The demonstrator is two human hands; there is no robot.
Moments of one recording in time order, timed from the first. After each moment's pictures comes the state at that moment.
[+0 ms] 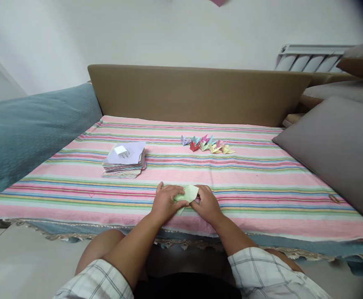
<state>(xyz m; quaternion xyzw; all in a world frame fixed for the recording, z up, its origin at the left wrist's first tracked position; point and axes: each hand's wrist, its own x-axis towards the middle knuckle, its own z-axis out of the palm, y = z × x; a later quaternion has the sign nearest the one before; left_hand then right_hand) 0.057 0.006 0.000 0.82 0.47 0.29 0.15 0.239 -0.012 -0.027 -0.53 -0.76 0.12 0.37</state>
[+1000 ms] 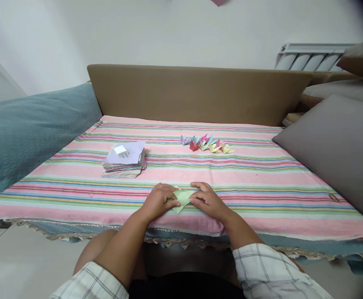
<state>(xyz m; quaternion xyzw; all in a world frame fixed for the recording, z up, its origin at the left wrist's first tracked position) 0.029 0.019 0.012 0.88 0.37 0.21 0.19 0.263 -0.009 -0.013 -0.43 -0.82 0.19 0.32</state>
